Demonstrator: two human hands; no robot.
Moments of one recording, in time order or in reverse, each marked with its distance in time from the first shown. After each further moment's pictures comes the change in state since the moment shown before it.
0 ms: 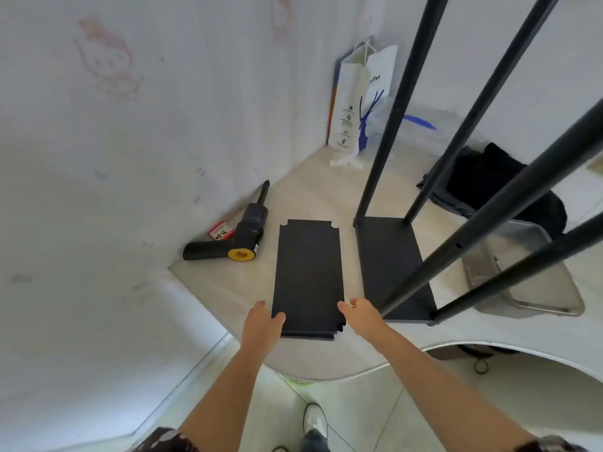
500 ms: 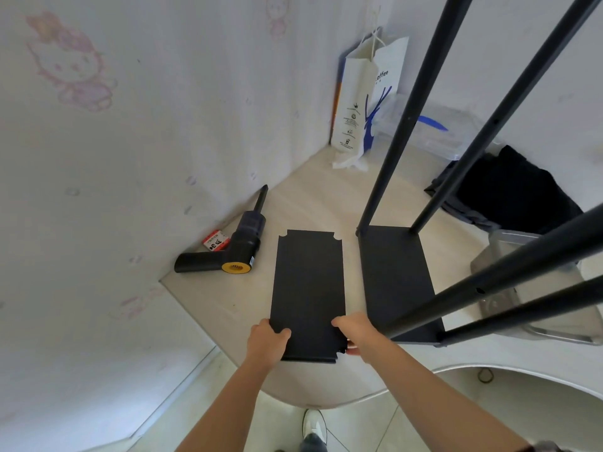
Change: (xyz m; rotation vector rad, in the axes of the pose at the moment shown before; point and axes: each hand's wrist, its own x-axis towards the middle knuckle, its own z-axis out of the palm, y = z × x) left_hand 0.023 0.010 0.013 0.023 -0.116 -0.128; right_hand 0.037 -0.014 0.009 0.380 -0.124 0.309
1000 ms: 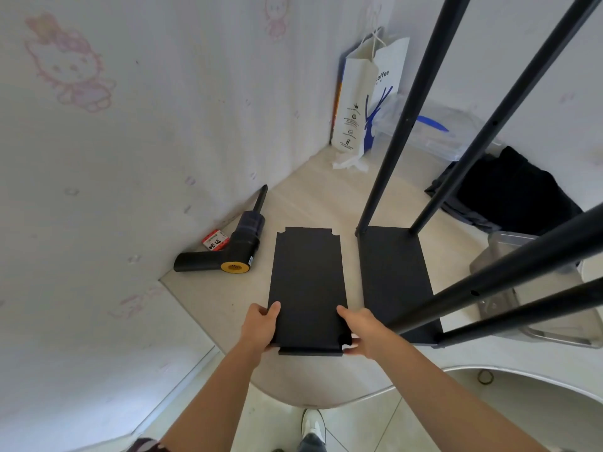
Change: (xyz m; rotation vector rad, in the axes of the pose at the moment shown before) left_hand 0.003 0.022 -0.016 -0.365 0.022 -0.139; right_hand 0.002 -0.006 -0.018 0.175 -0.050 0.055
